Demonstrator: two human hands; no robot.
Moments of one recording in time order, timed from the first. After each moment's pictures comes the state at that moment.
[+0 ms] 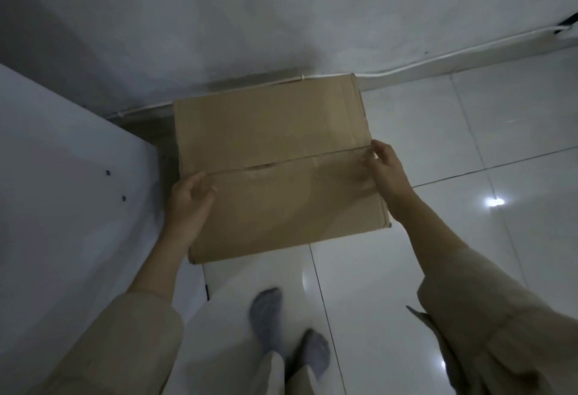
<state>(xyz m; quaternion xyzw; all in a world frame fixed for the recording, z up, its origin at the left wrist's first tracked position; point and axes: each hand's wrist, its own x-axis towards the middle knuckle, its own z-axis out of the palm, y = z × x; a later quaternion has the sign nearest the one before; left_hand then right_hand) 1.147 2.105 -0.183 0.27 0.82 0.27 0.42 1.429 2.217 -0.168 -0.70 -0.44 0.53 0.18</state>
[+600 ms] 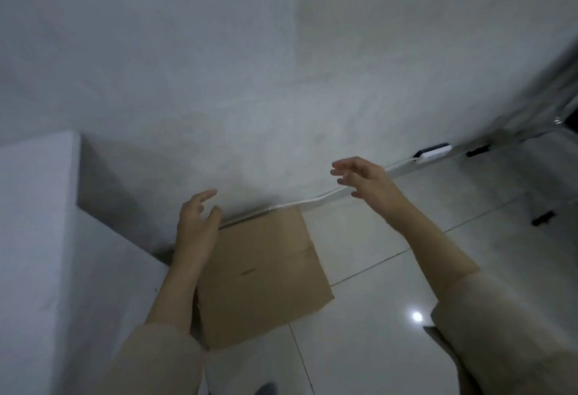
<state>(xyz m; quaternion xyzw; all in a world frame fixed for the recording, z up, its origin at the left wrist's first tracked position) 1.194 2.165 0.120 0.41 0.73 0.43 0.33 1.462 2.230 0.188 -0.58 -0.58 0.49 0.29</state>
